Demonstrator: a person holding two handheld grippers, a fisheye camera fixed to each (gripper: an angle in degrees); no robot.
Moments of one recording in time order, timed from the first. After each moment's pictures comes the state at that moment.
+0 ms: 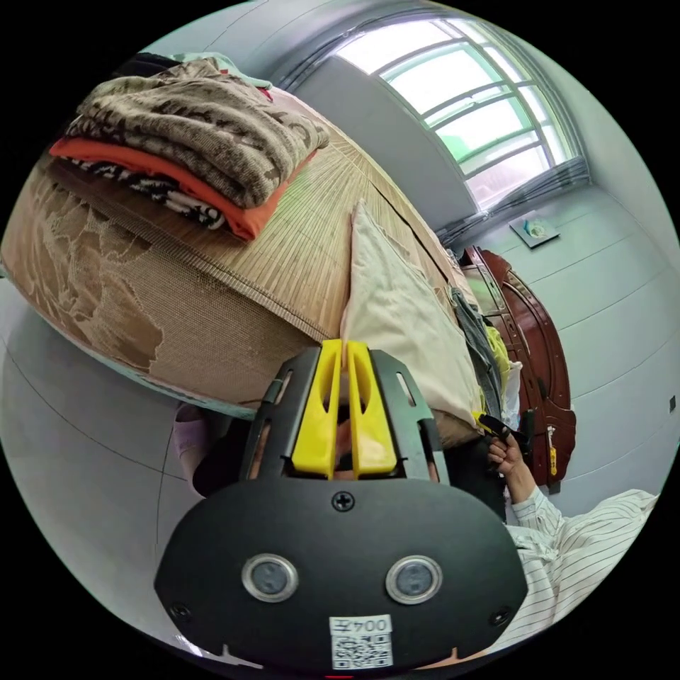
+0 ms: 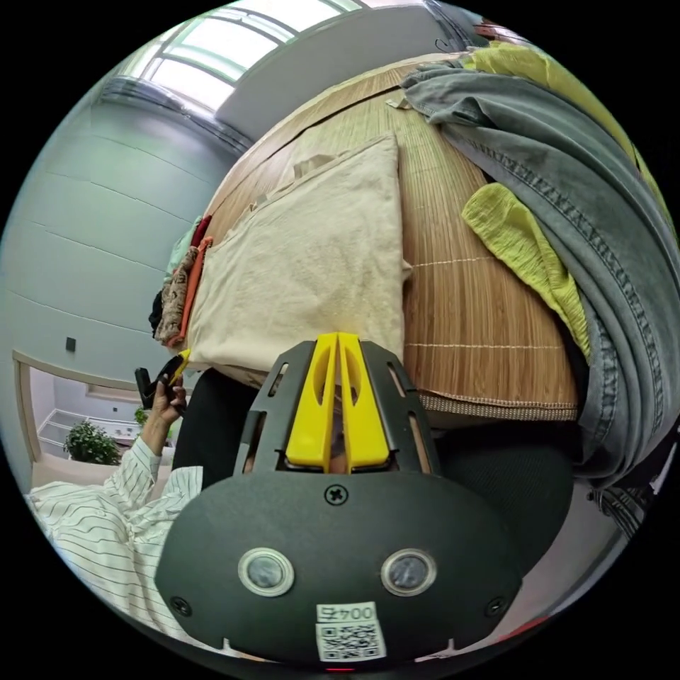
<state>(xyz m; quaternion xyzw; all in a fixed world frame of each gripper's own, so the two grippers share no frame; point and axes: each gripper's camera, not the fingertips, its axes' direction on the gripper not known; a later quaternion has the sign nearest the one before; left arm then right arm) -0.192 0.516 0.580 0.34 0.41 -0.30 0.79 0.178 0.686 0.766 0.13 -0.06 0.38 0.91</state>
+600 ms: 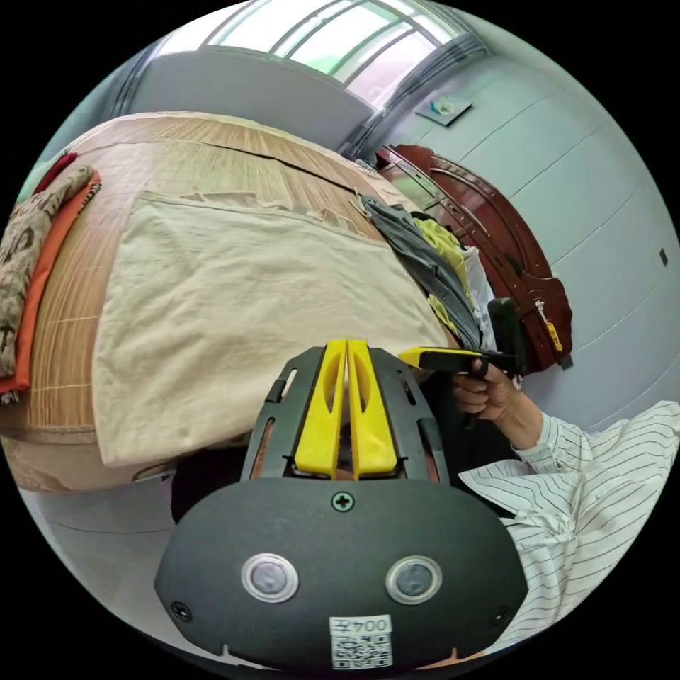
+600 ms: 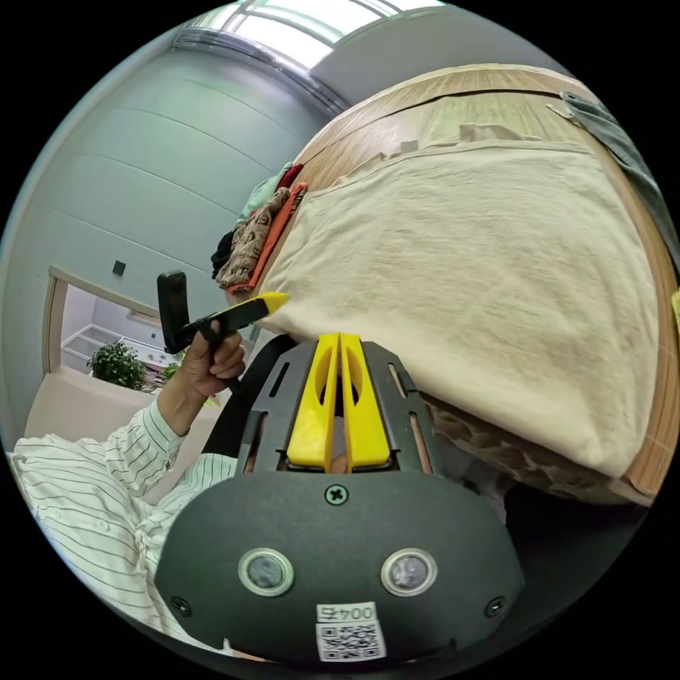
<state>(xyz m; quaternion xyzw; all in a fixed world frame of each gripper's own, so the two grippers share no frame) -0.010 0.390 0.448 0.32 0.41 -0.04 0.86 0.070 0.576 0.813 0.13 -0.16 0.23 0.95</state>
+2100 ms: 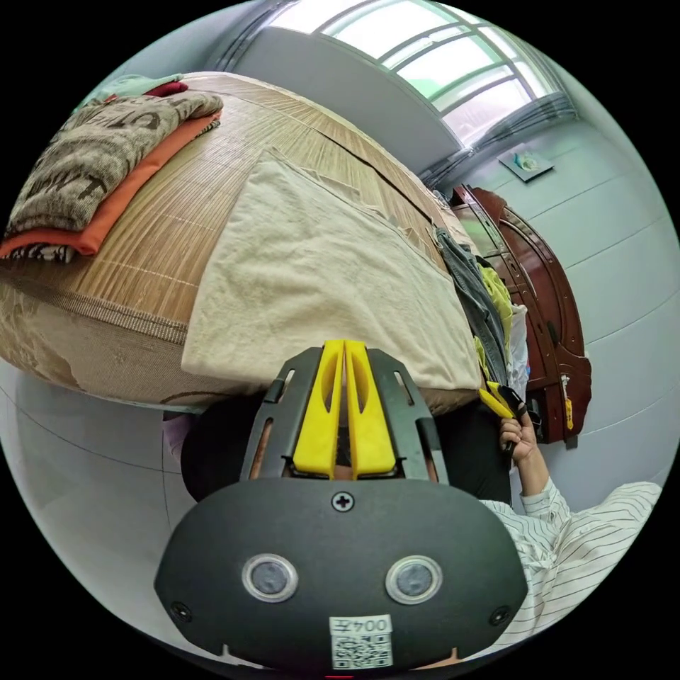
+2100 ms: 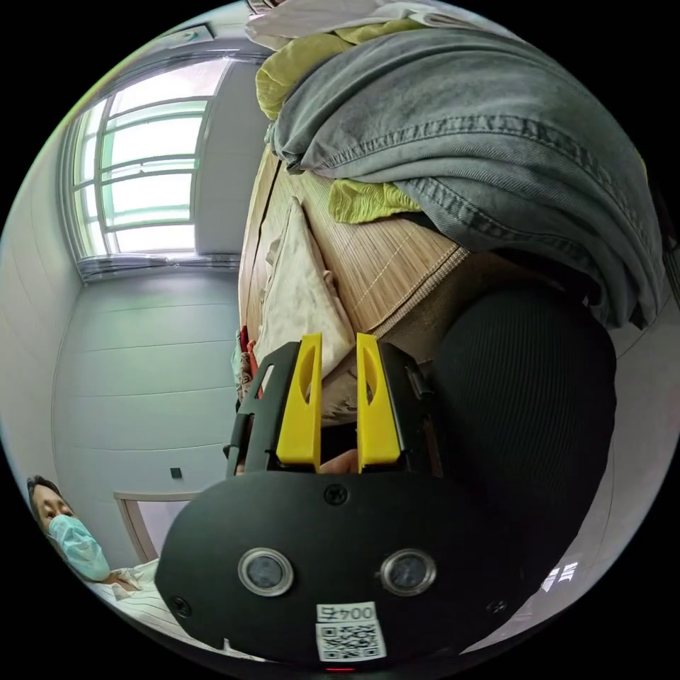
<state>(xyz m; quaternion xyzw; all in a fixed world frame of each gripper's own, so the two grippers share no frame) -0.048 0.442 0.504 0.29 0.42 -0.23 0.83 0.163 0.822 0.737 0.27 -0.21 0.57 0.74</state>
